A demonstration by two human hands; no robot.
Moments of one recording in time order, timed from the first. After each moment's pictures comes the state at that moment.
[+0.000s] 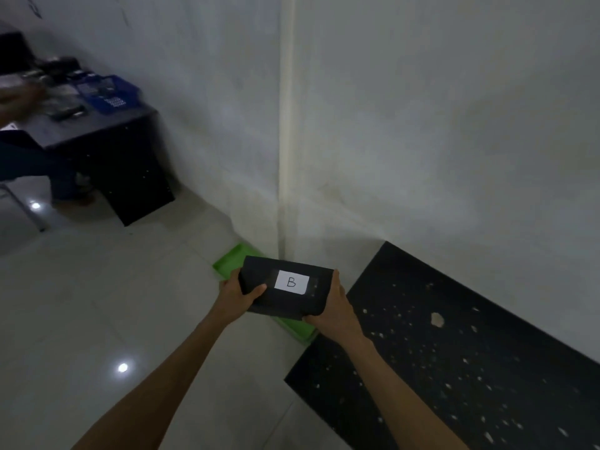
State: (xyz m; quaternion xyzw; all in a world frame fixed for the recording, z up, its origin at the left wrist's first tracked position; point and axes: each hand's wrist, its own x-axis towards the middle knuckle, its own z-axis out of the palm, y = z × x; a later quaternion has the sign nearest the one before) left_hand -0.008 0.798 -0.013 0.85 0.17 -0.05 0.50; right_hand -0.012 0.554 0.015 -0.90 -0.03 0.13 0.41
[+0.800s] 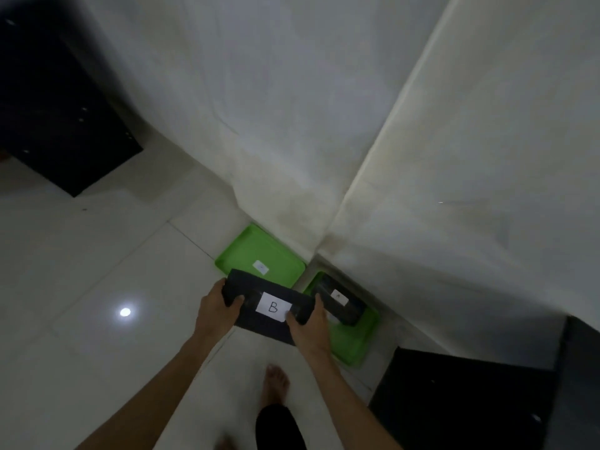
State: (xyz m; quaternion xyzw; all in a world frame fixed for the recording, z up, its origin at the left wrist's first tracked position) left_hand 0.347 1.057 -0.298 0.84 0.27 -0.17 0.44; right_hand 0.338 0.855 -0.303 -0.83 0.24 0.25 0.43
